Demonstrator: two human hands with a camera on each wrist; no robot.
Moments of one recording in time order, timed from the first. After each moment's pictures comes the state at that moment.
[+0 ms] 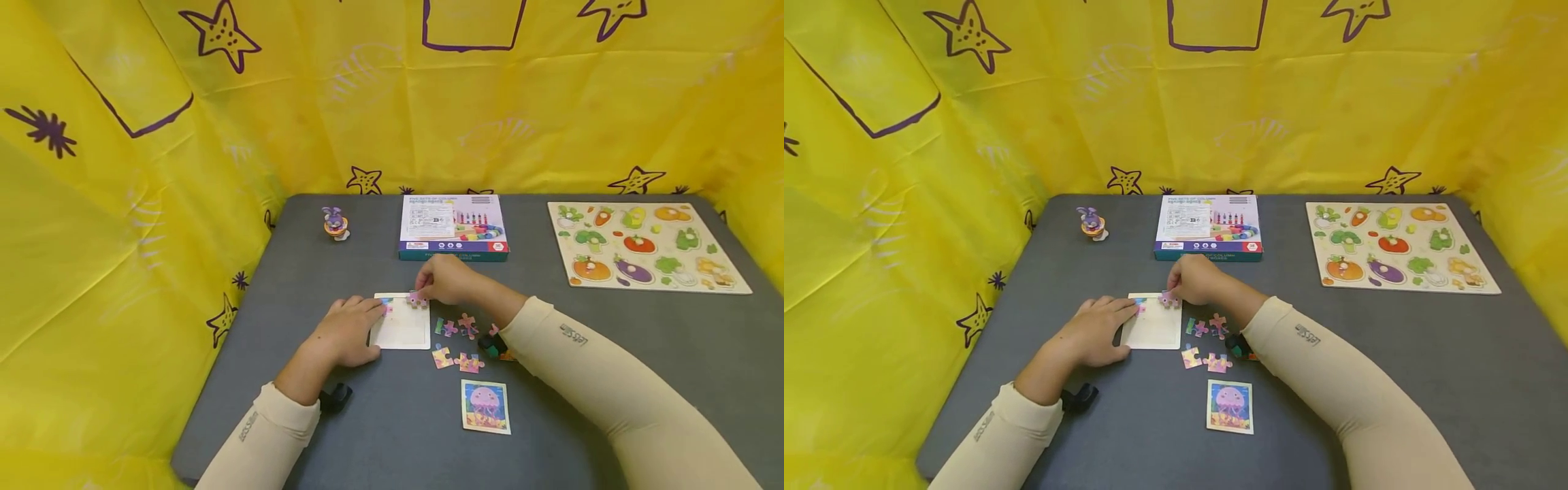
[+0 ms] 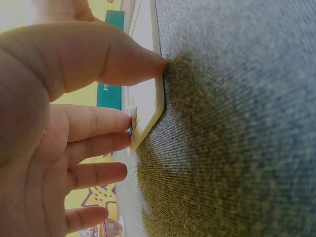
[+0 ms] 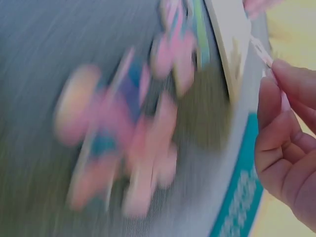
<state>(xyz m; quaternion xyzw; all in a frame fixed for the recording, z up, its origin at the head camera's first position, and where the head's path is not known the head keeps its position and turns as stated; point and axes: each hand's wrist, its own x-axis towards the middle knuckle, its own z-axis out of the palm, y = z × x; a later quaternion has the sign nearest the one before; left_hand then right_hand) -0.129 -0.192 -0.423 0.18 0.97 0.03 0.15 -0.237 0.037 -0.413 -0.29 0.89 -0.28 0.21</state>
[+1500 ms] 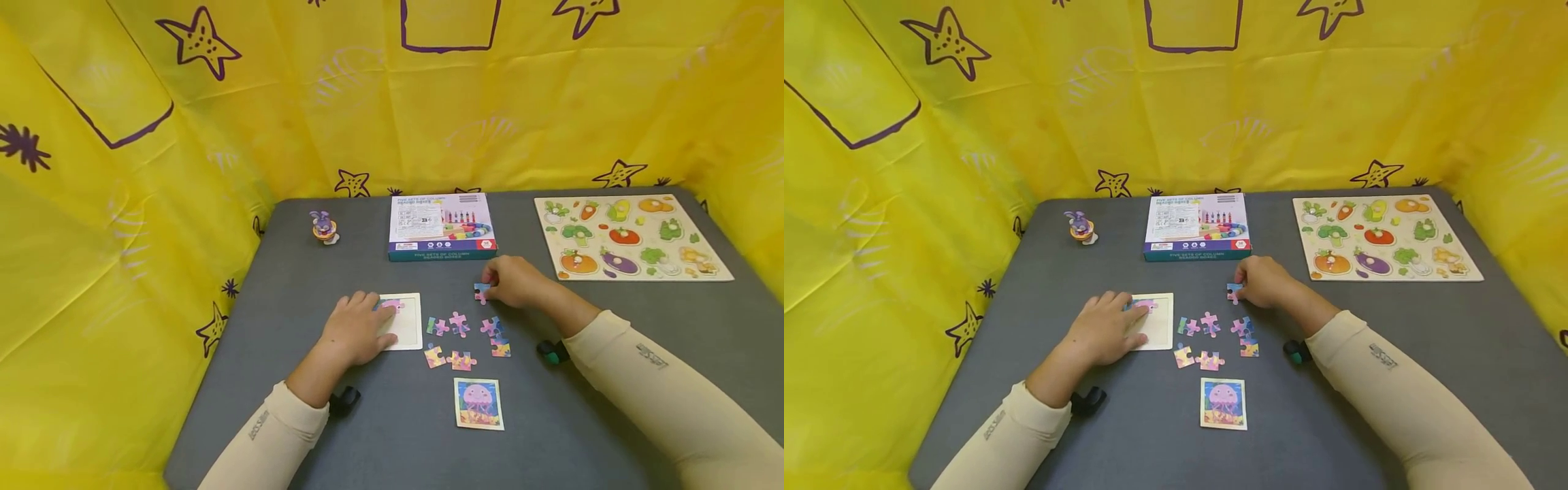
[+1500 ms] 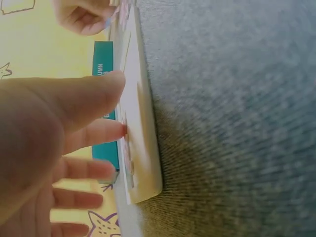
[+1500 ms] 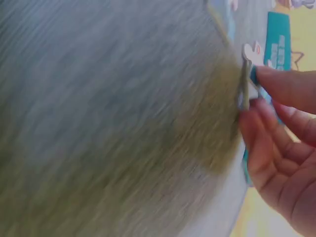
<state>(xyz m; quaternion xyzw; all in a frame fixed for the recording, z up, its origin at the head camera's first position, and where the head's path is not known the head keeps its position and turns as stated) -0.134 -0.158 -0.423 0.19 0.97 -0.05 0.11 -0.236 0.157 -0.427 -0.21 0.94 -0.23 0.16</state>
